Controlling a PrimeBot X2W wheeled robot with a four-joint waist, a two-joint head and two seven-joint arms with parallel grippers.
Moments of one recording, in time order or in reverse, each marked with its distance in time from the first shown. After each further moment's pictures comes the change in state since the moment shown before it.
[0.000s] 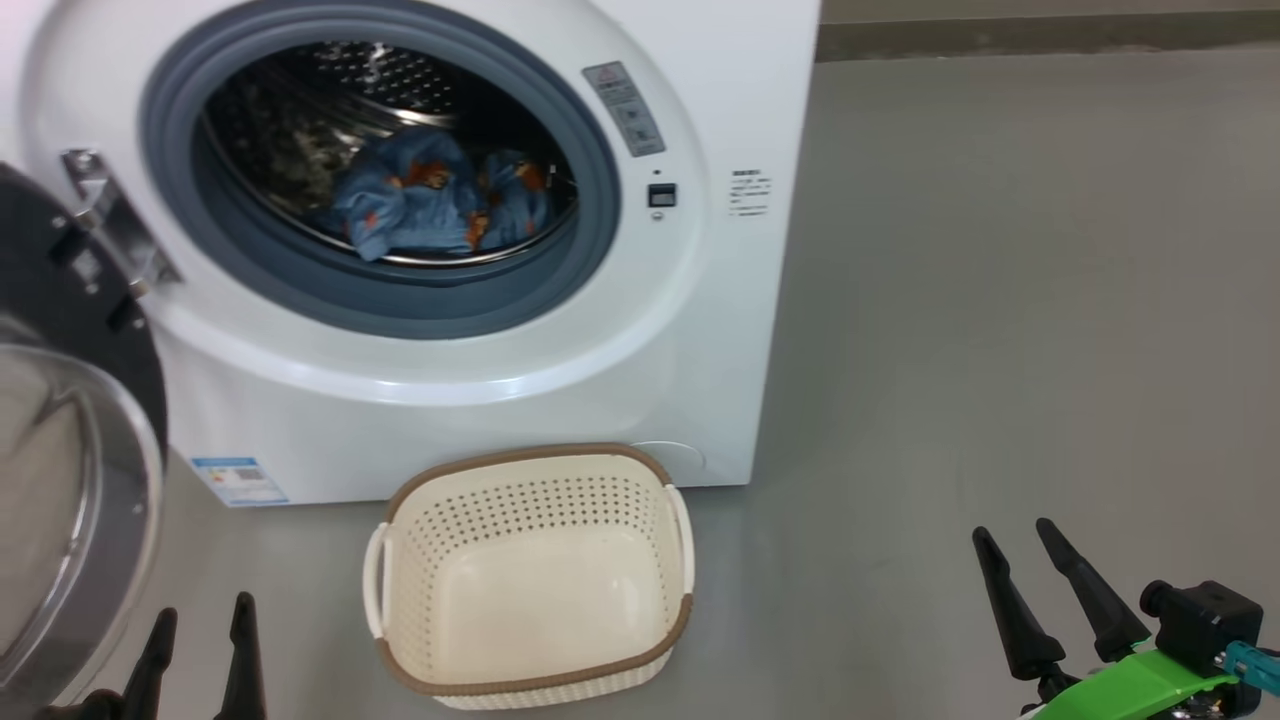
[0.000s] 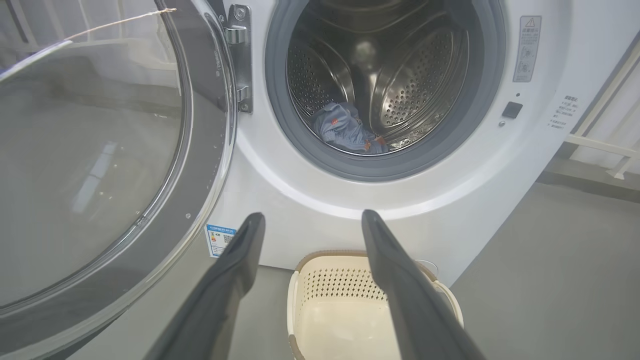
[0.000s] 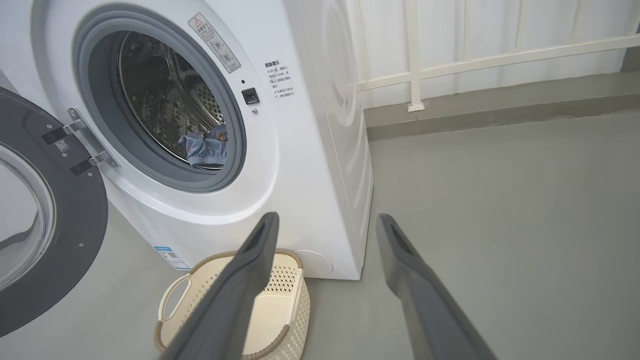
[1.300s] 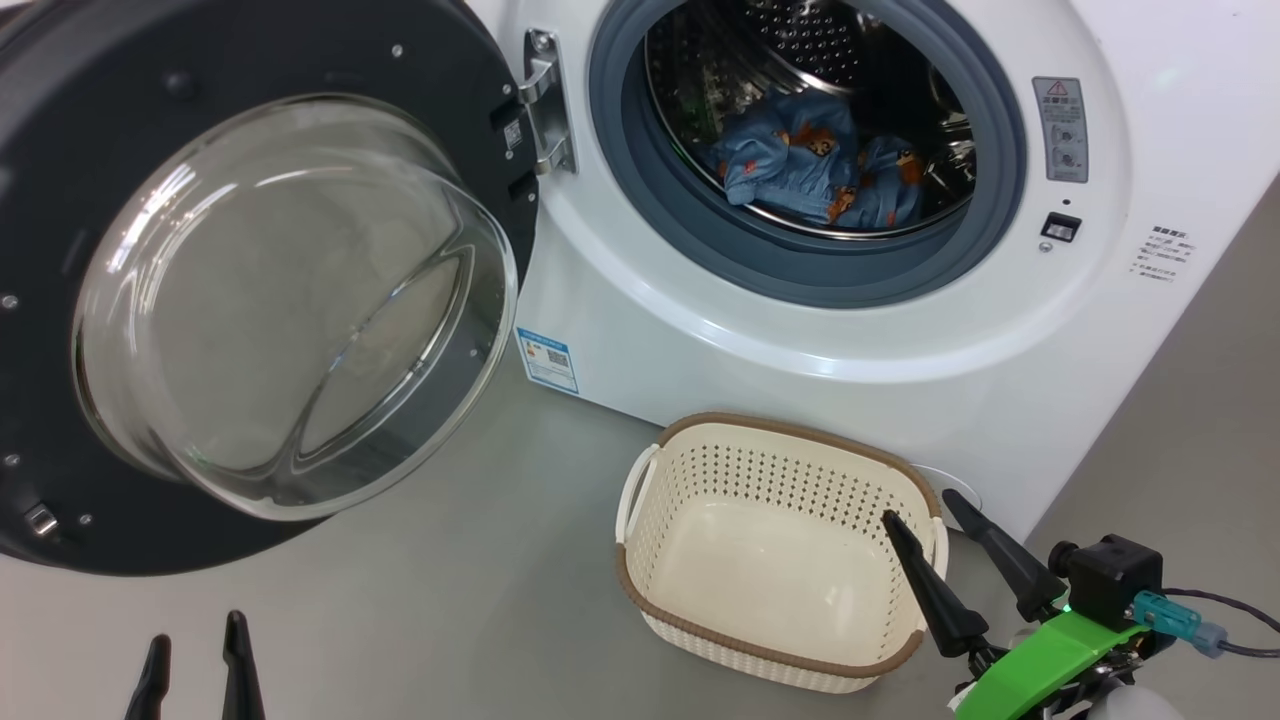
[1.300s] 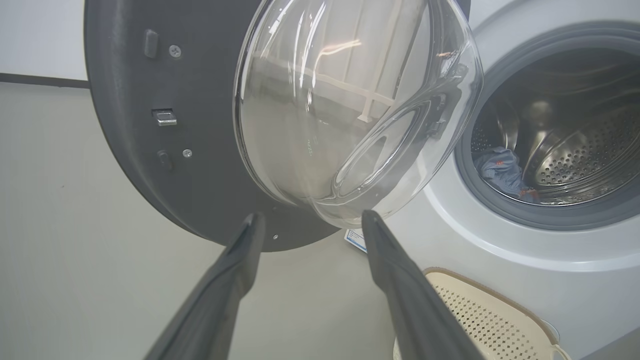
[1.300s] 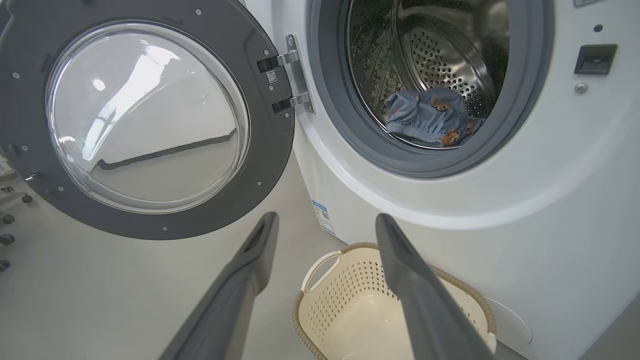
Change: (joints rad) left arm 0.048 -0.095 0.077 -0.057 0.004 0.000 0.000; right arm -0.124 -0.047 0.207 0.050 0.032 0.000 0.000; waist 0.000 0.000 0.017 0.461
